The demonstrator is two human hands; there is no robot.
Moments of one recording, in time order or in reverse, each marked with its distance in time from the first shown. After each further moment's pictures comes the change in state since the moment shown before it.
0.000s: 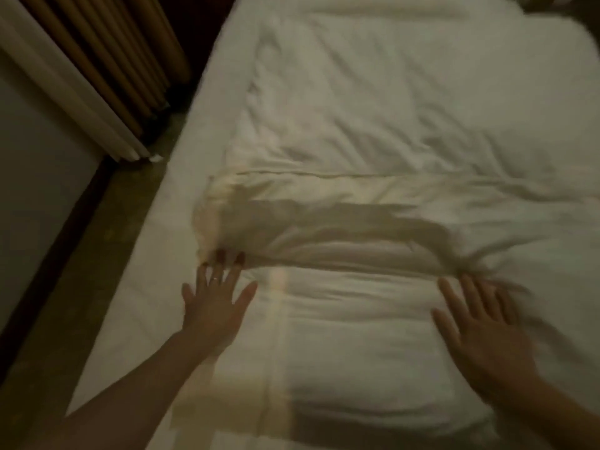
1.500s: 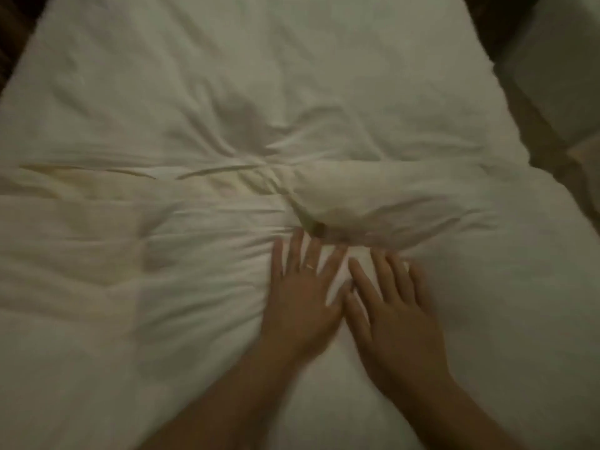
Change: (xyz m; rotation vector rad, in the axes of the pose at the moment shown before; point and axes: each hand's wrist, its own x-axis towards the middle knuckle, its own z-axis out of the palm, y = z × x) left_hand -0.002 0.342 0.030 -0.020 0.354 0.722; right_hand 0.032 0.051 -0.026 0.172 0.213 0.003
